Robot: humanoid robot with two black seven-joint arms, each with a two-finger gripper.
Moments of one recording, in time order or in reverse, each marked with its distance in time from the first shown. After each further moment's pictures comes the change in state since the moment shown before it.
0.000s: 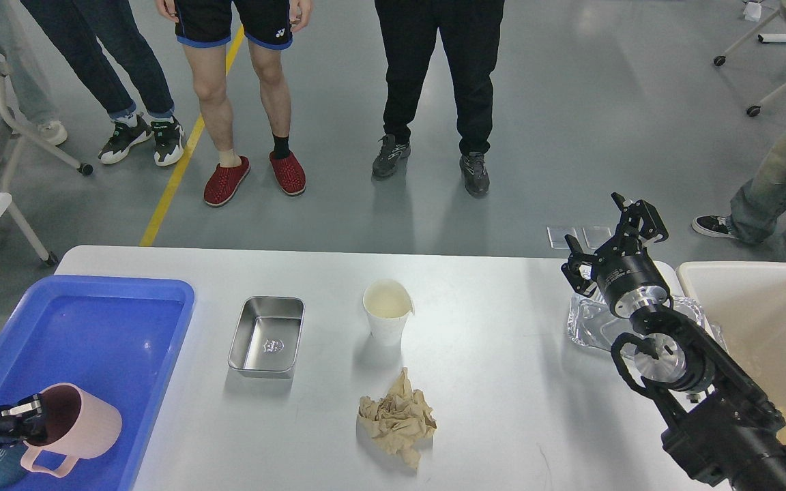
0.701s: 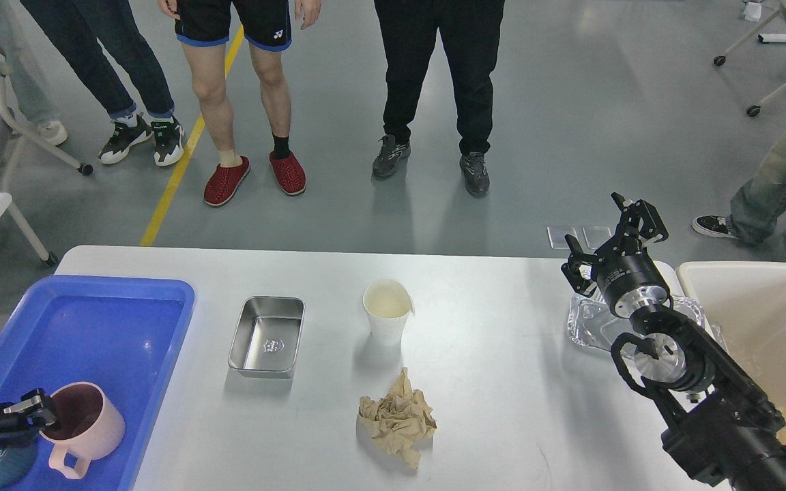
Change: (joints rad) left arm -0.006 -0.003 -0.001 -0.002 0.000 0.000 0.001; right arm 0.000 0.000 0.000 0.000 0.000 0.000 0.000
